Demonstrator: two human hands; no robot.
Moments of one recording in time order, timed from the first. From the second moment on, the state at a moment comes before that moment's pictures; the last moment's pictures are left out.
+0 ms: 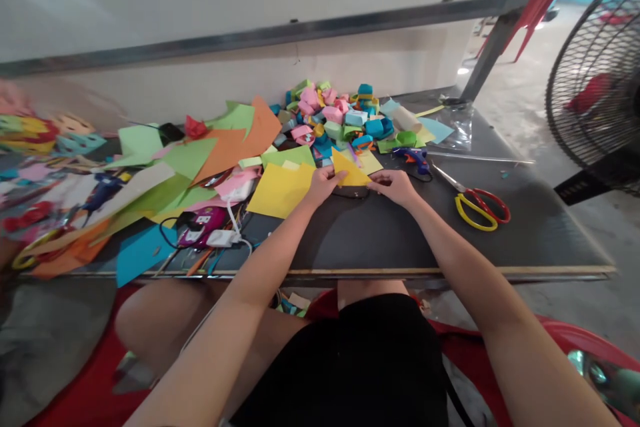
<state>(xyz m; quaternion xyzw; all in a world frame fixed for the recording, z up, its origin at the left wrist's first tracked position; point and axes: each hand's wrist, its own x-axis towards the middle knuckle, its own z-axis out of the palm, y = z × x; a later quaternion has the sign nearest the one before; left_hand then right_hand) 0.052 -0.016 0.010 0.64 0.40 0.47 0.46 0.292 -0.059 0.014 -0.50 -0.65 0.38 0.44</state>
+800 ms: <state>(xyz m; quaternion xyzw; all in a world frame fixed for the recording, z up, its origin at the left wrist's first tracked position) 0.049 -0.014 0.012 0.73 0.42 0.39 0.37 0.296 -0.055 0.015 -0.52 -0.66 0.37 0.39</state>
